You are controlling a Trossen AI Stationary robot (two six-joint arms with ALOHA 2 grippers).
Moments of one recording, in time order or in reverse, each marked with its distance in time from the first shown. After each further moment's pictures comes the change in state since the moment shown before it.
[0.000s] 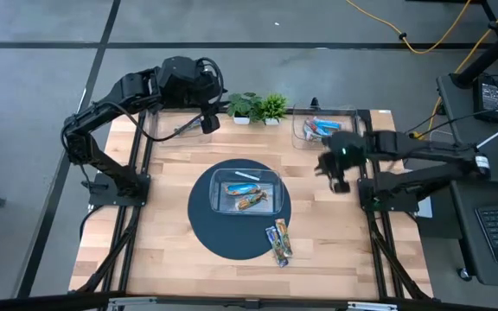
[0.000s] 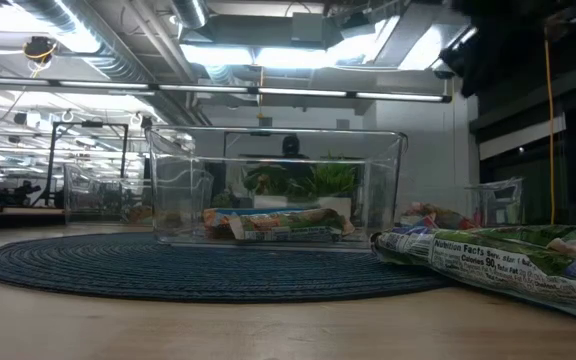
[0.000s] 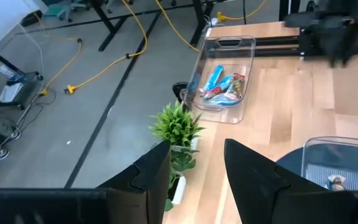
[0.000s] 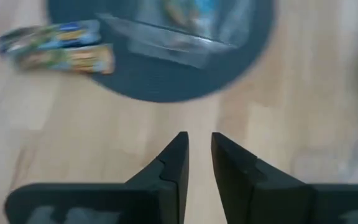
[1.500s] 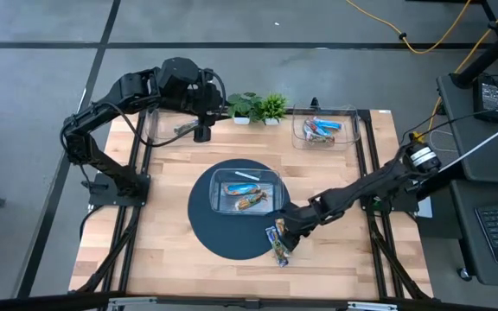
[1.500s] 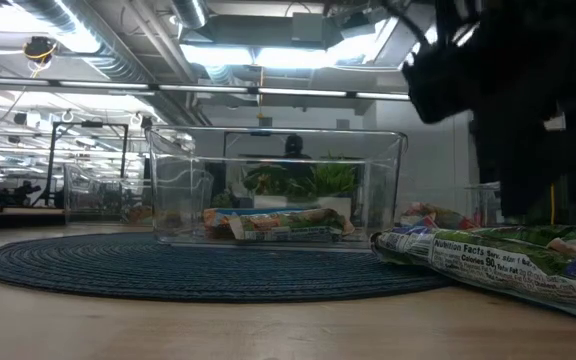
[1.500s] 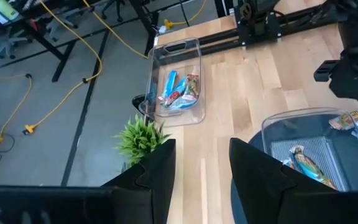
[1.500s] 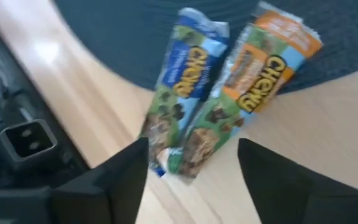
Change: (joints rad) left arm 0.000 -0.003 0.001 -0.044 0.233 0.178; right arm 0.528 0.658 0.001 0.586 -0.050 1.550
